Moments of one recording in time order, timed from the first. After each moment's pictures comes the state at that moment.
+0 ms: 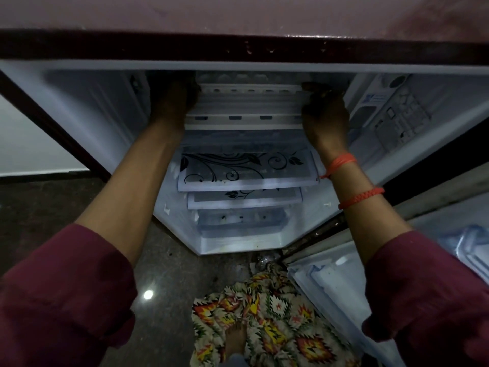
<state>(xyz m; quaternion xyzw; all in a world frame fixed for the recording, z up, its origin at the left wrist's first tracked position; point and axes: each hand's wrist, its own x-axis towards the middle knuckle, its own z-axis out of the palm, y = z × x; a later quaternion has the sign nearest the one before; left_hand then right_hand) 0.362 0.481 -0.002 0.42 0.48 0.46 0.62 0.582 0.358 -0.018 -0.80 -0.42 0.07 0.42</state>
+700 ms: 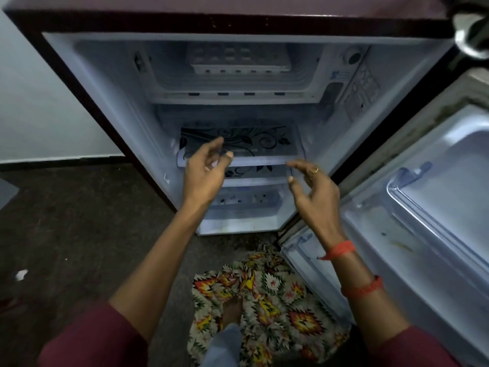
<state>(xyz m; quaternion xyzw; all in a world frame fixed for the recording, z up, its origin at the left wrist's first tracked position) 0.338 0.282 -0.040 0.60 0.50 0.33 0.53 0.518 0.155 -0.056 -0.76 -0.45 0.17 0.44</state>
